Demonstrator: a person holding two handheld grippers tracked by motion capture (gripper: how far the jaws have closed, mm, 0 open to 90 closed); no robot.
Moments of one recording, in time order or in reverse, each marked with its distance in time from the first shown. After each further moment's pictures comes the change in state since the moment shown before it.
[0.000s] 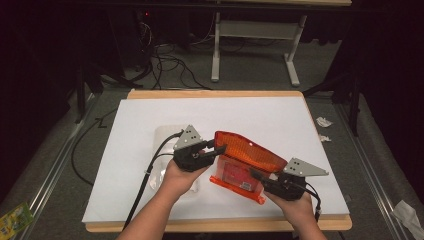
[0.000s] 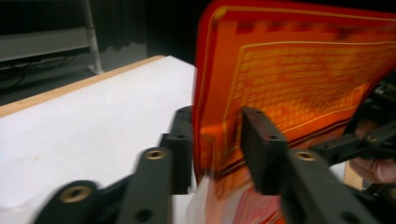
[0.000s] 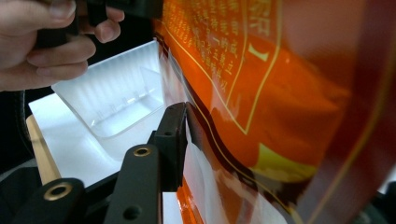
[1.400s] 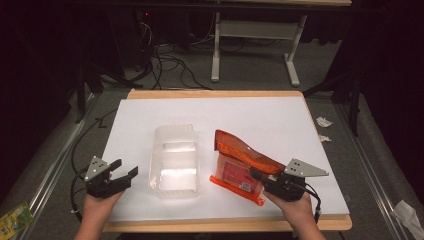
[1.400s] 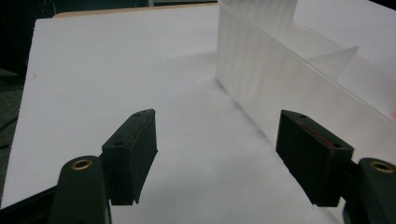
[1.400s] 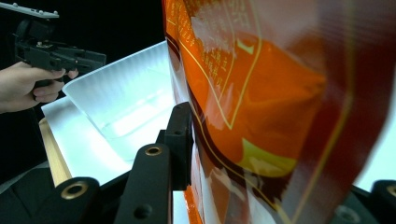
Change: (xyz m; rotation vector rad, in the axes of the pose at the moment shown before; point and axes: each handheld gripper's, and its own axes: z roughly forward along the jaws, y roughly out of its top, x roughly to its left) left arm 0.098 -0.136 -0.165 0.101 0.498 -0.172; right arm 0.000 -0.004 0.000 -0.010 0.030 0.028
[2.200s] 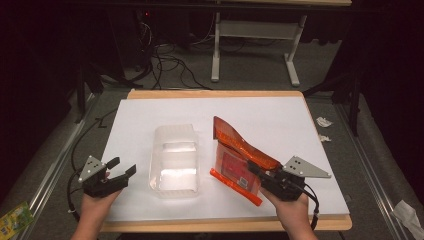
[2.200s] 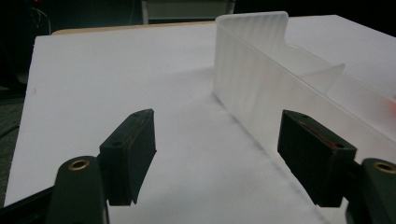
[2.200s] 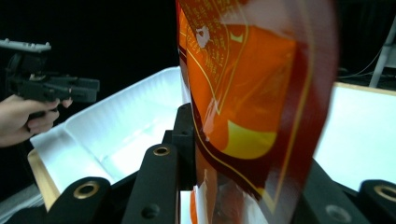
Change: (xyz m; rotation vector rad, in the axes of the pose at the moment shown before) left arm 0.008 0.000 -0.004 -0.068 -0.040 -0.008; right arm 0.029 0.031 -0.003 -0.078 -0.090 0.014
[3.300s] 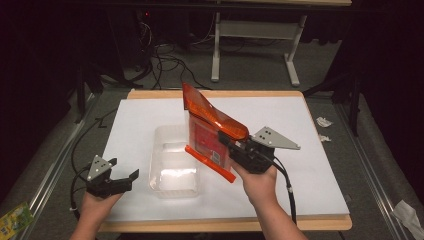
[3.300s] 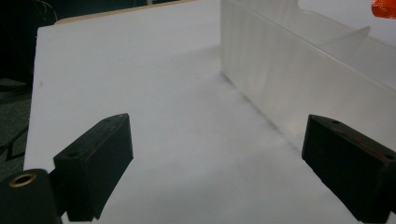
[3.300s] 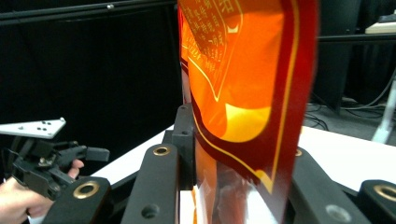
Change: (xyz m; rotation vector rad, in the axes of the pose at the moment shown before) left arm -0.003 0.000 0.007 0.094 0.047 0.086; right arm 0.037 0.066 0.069 -0.109 0.010 0.014
